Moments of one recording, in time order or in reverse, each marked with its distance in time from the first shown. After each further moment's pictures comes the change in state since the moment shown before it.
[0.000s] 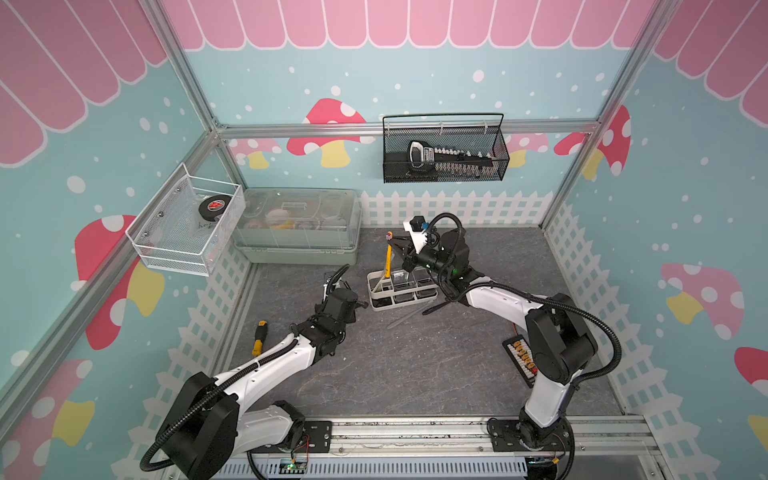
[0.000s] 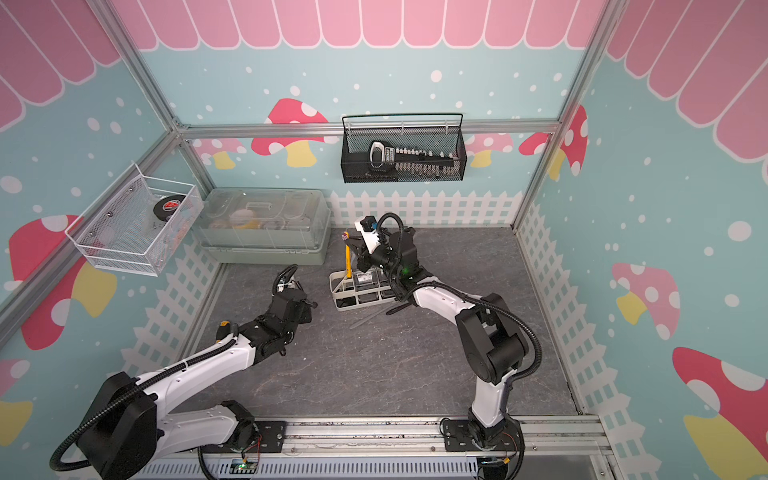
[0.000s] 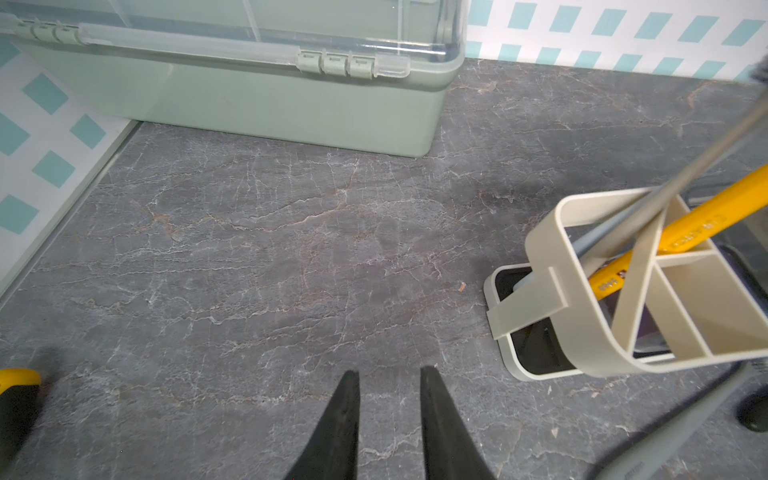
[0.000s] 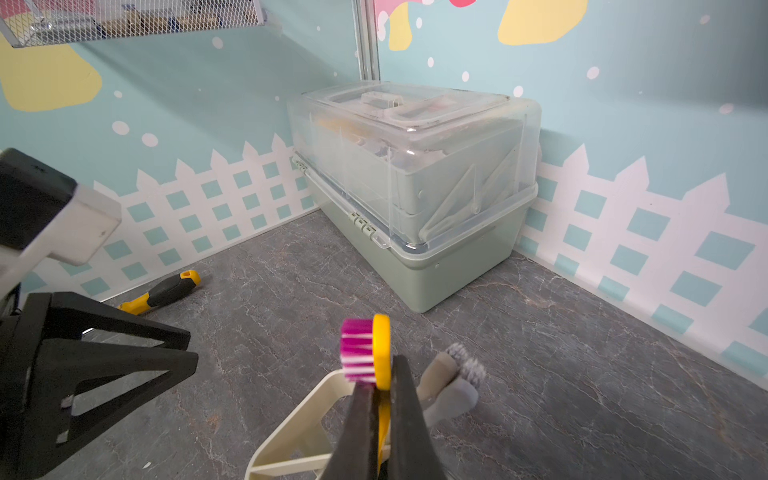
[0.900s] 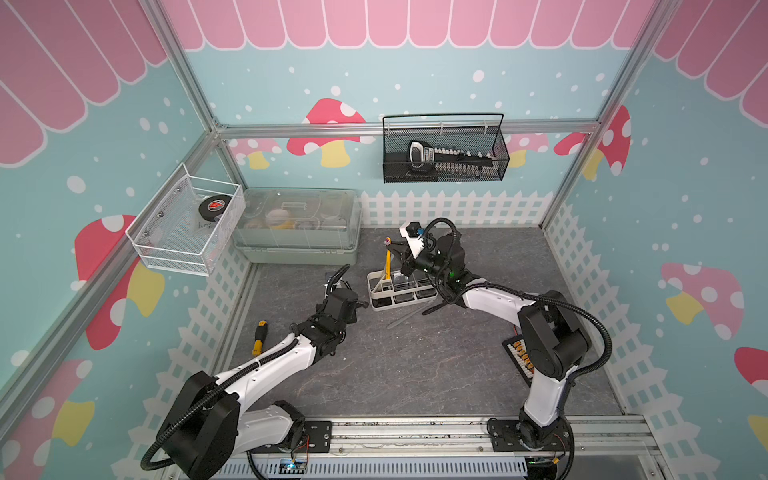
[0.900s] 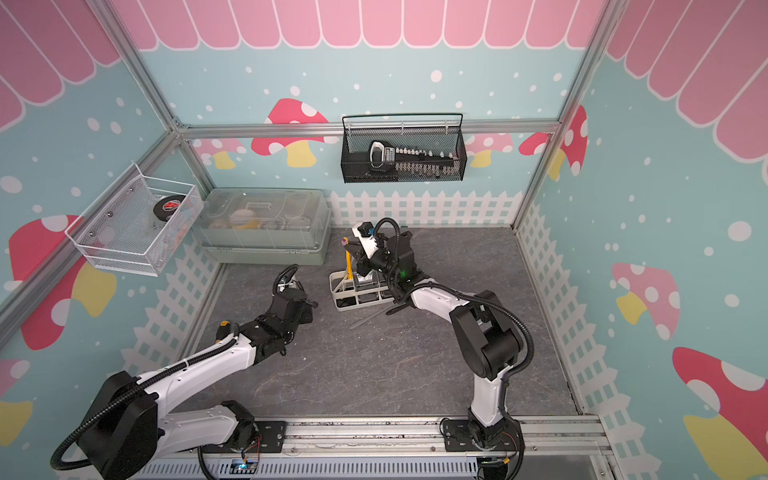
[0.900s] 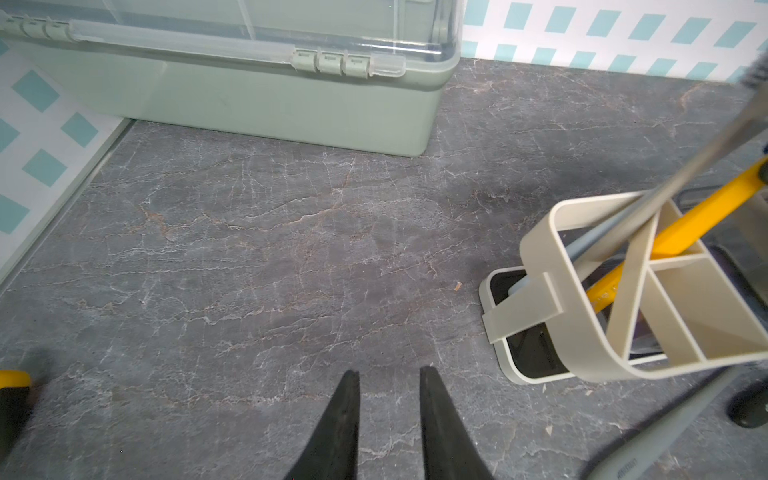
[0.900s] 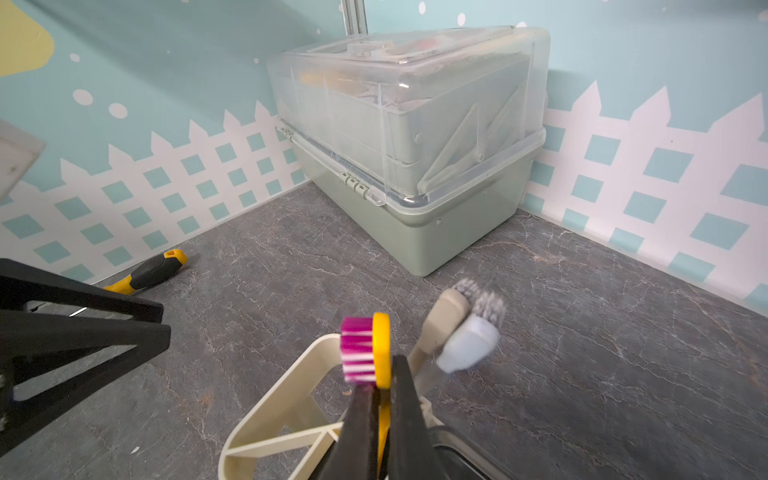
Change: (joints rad) left arm 0.000 0.005 0.000 0.007 0.022 0.000; right arm 0.002 0.037 -0.010 0.018 0.004 -0.045
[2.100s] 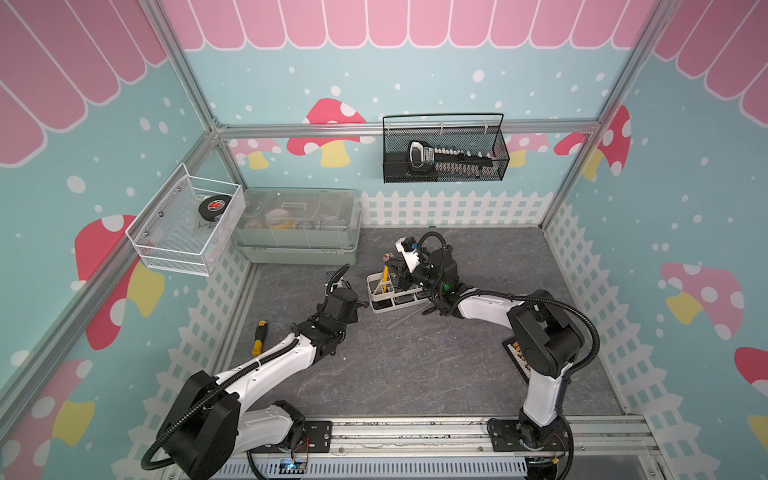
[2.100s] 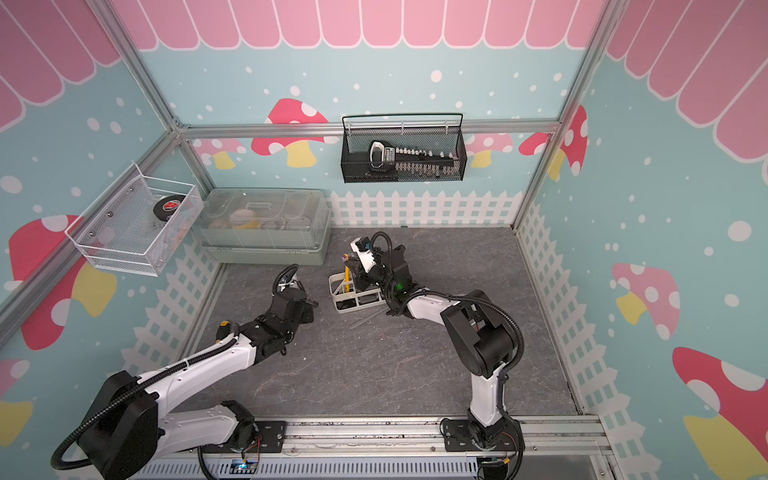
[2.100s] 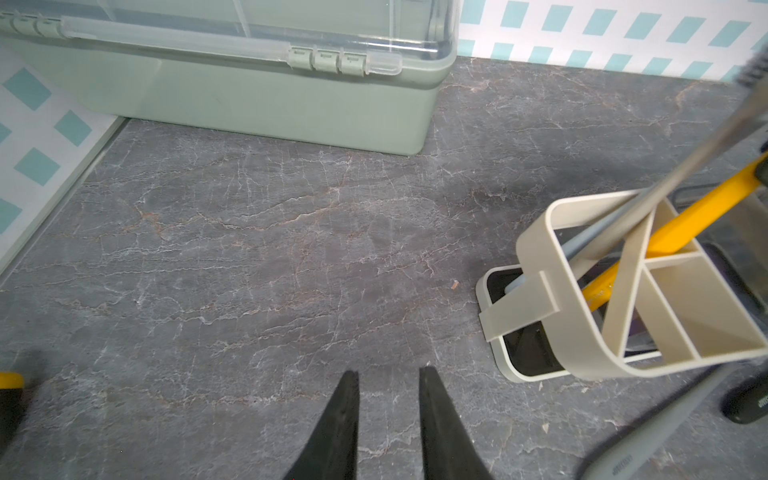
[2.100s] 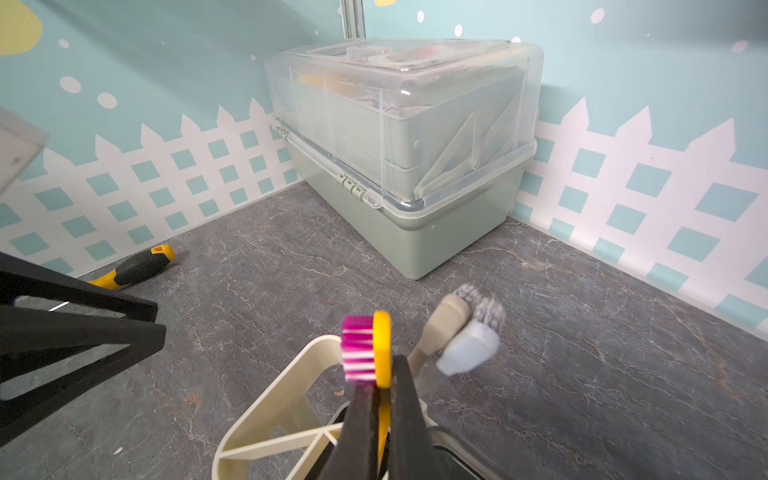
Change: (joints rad) left arm 0.000 0.002 0.000 0.013 0.026 0.000; right arm 0.041 0.046 -0.102 0.035 0.068 0.043
